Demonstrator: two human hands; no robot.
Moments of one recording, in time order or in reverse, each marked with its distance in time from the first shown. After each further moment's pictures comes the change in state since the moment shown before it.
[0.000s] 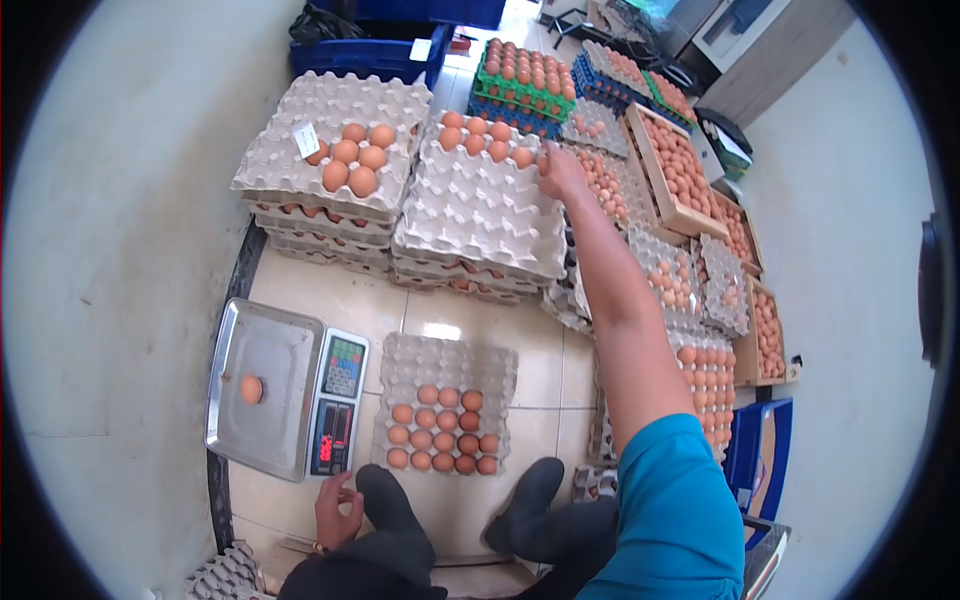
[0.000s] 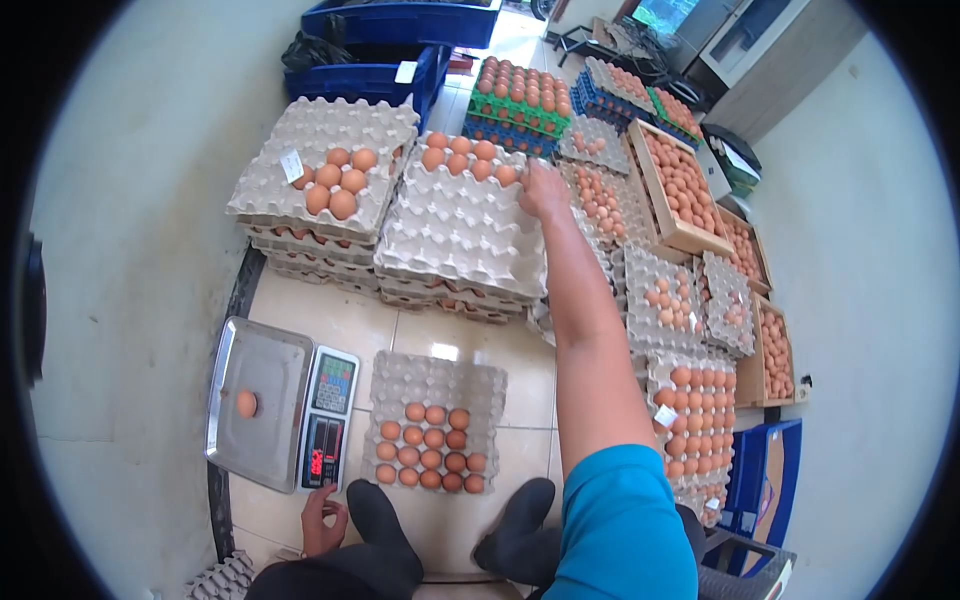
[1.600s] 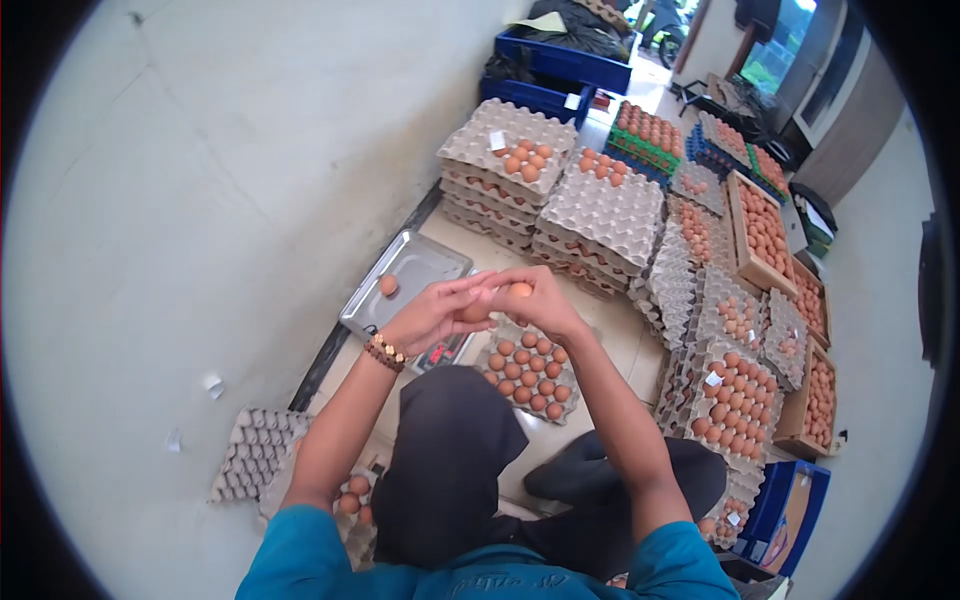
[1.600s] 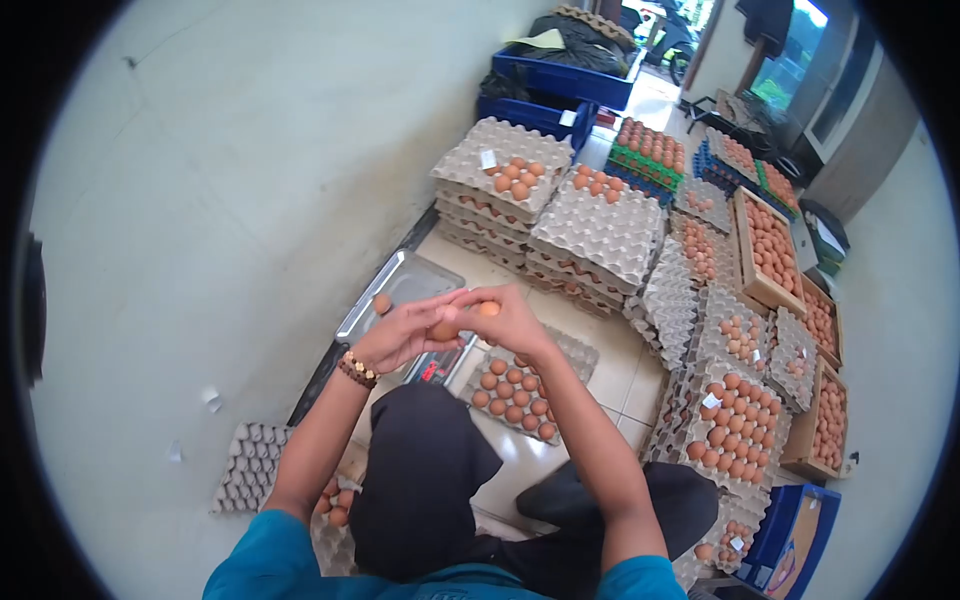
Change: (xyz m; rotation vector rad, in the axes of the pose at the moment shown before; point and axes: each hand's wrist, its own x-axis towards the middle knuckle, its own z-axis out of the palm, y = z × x) left_hand 0.025 0.255 -0.102 -0.838 -0.496 -0.006; right_hand -0.385 -0.245 -0.185 1.371 -0.826 -0.370
